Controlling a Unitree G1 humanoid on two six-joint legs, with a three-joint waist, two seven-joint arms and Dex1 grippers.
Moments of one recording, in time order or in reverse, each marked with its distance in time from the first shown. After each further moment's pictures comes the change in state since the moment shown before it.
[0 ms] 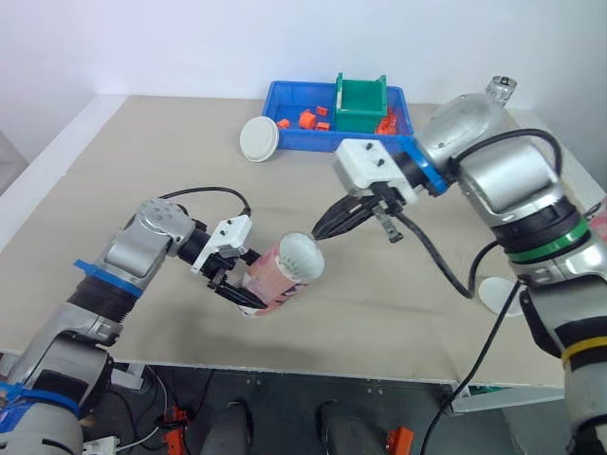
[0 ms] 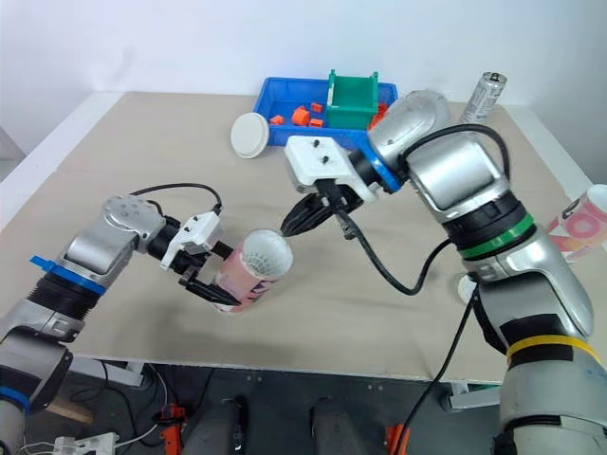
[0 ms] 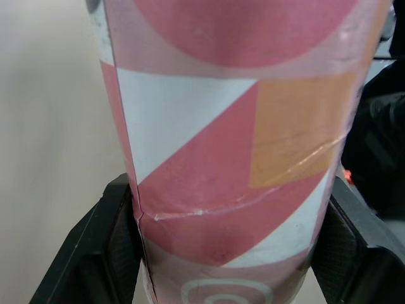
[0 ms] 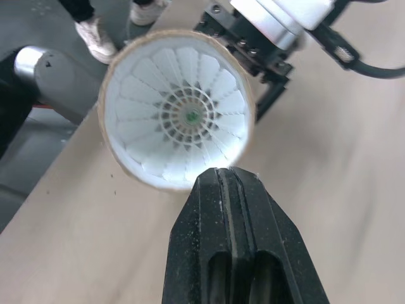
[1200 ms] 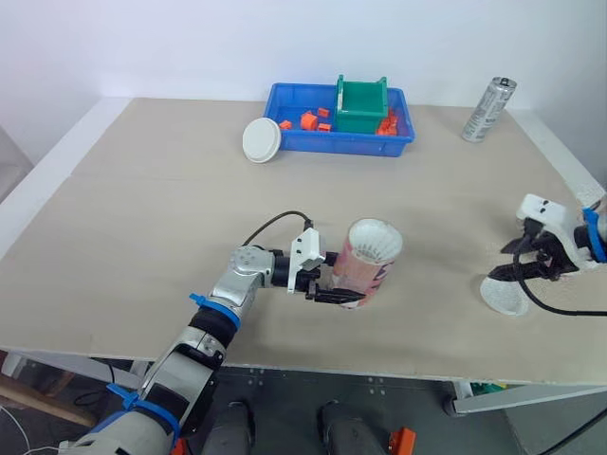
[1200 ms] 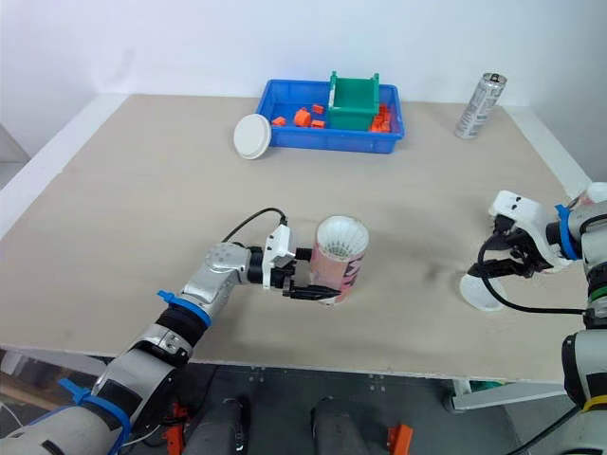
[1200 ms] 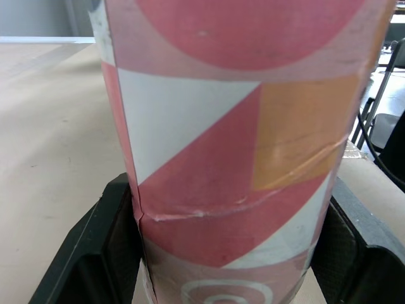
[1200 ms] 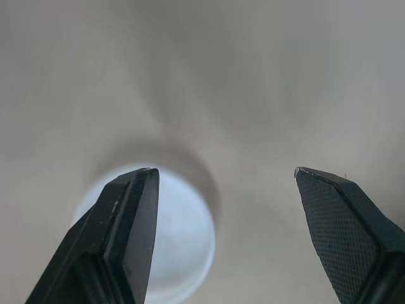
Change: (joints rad) left arm 0.039 -0.582 0.113 0.418 0.098 -0.393 0.333; right arm 0.279 -0.296 -0.221 0.886 -0.470 -0.236 -0.113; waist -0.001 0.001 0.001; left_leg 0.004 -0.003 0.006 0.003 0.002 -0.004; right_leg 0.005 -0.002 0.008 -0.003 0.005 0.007
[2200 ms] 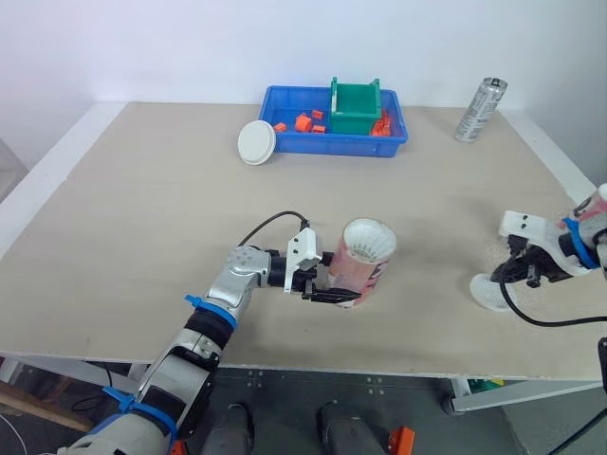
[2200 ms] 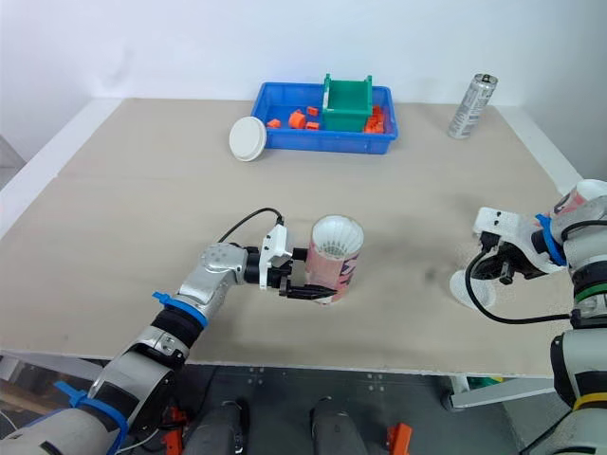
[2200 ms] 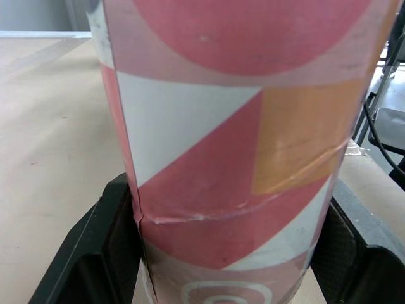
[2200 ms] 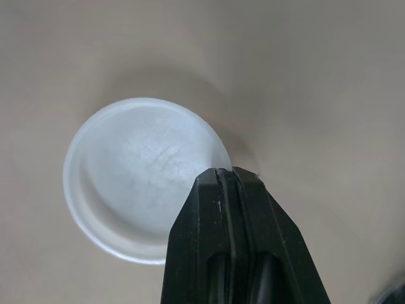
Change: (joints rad) left arm 0.015 0.014 0.006 -0.037 0.011 0.039 -0.004; right arm 0.019 0.038 0.005 -0.063 -0.098 -0.072 0.066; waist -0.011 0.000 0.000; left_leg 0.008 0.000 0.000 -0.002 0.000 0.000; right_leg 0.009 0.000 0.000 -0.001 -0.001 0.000
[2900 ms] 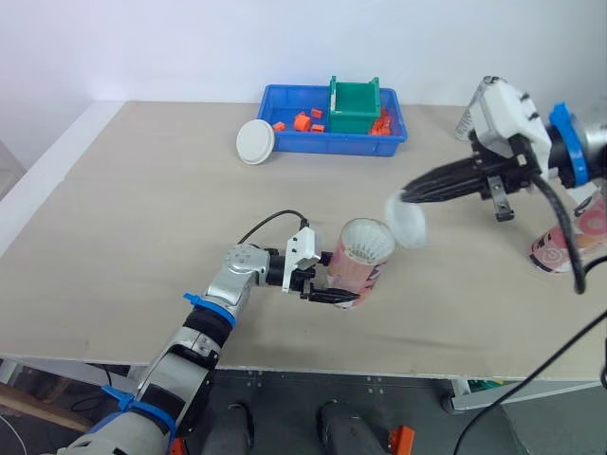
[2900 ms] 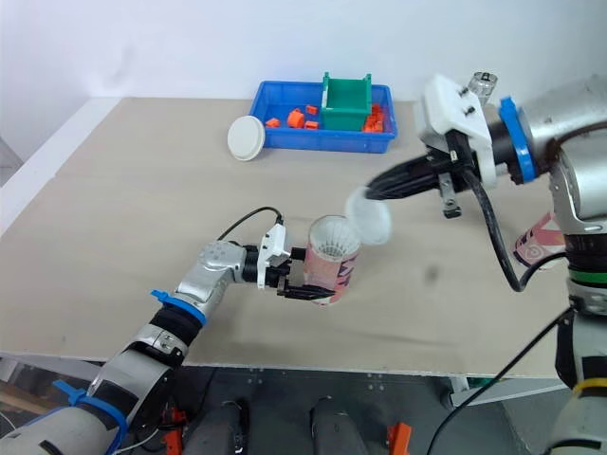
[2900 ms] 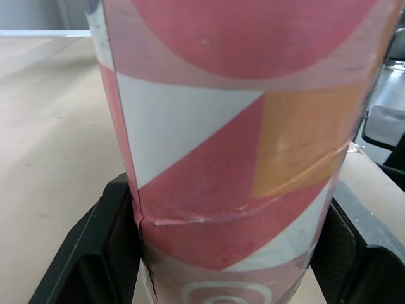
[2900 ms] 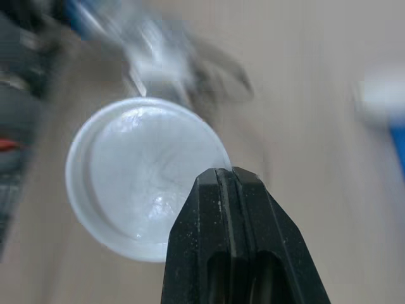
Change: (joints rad) left arm -0.017 0.010 -0.002 0.002 0.006 0.006 -0.039; right arm -0.185 0.043 -0.084 -0.969 0.658 0.470 0.048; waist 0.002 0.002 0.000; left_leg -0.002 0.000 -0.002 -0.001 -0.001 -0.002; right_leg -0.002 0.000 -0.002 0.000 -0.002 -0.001
